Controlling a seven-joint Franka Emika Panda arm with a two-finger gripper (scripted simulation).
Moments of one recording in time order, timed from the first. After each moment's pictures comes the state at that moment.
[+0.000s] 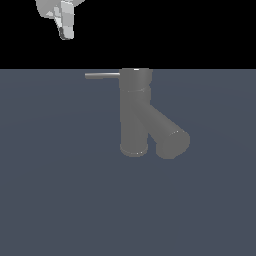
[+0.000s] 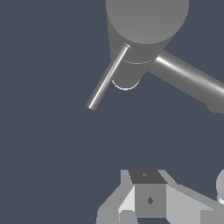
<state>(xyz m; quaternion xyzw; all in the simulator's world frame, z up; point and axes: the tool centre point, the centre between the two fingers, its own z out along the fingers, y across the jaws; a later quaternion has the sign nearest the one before) -0.097 0.119 0.353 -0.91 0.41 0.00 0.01</state>
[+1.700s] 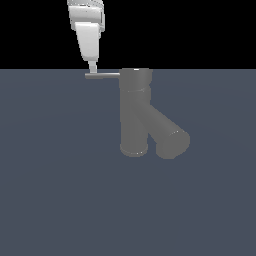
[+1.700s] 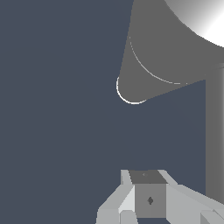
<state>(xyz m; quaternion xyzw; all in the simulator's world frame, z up) 0.024 0.105 0.269 -0.78 0.63 0.00 0.00</state>
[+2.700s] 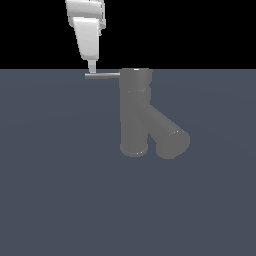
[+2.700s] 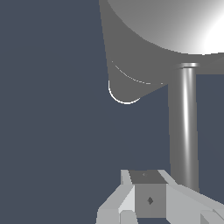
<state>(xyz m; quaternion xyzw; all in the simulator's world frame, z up) -0.001 0.100 0.271 -0.78 0.63 0.00 0.00</state>
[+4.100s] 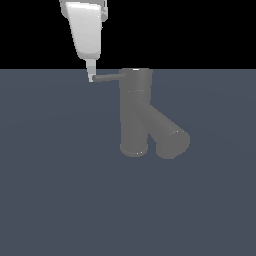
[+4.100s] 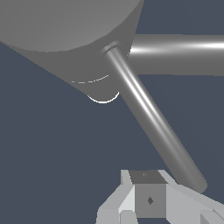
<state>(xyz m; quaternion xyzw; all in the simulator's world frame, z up) -0.070 0.085 0.271 -0.78 0.62 0.00 0.01</state>
